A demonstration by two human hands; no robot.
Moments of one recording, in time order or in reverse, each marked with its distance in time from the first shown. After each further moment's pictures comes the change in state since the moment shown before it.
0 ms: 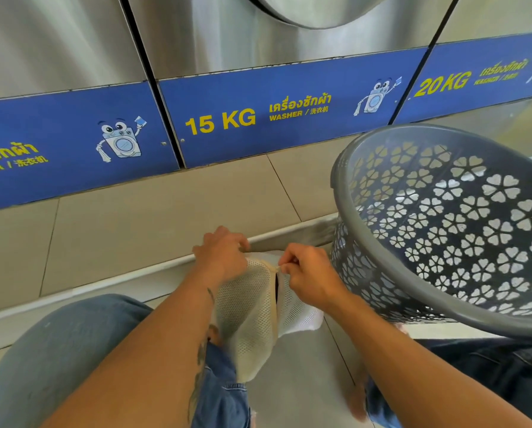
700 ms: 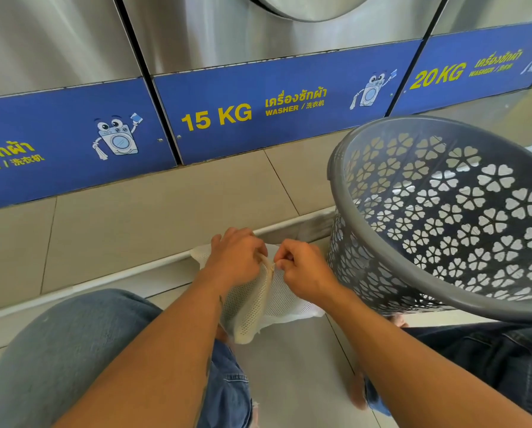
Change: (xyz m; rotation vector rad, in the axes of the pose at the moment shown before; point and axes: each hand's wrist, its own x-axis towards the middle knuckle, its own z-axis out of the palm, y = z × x) left_hand -0.016 0.013 0.011 0.141 0.026 0.327; right_hand -0.003 0.002 0.012 0.051 -0.003 0.023
